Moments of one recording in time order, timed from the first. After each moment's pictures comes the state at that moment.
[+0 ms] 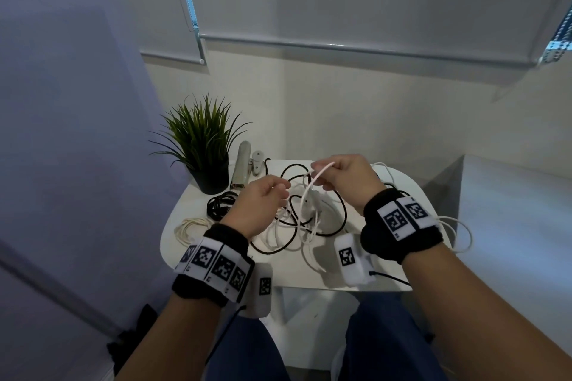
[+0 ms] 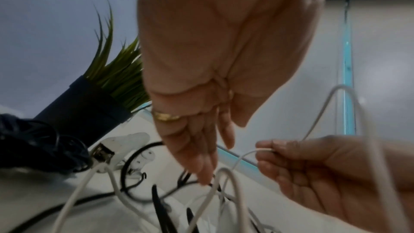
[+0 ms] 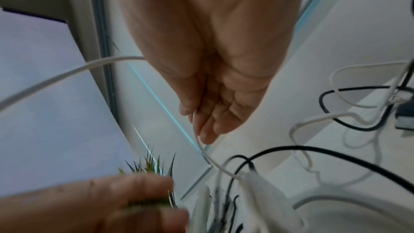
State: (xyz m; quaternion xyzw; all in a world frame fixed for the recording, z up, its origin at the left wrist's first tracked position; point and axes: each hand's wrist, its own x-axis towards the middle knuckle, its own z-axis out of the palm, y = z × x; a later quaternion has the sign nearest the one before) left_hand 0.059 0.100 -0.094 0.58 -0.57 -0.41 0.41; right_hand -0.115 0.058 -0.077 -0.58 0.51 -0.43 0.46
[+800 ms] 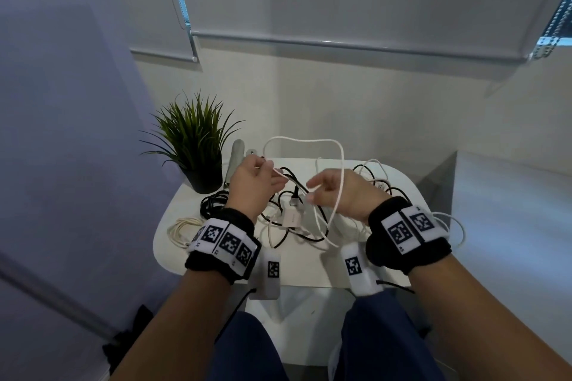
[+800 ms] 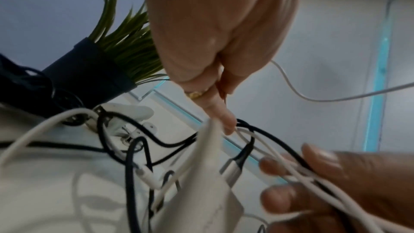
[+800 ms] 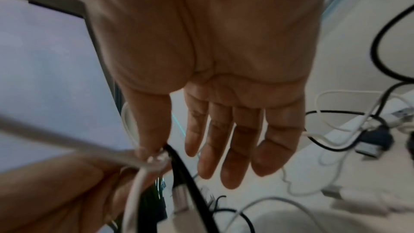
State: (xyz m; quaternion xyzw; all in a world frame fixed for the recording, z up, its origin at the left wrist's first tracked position) left_hand 0.040 0.078 -0.084 0.54 -0.45 -0.43 0.57; right_hand -0.130 0.081 -0.077 -0.66 0.50 -0.31 0.47
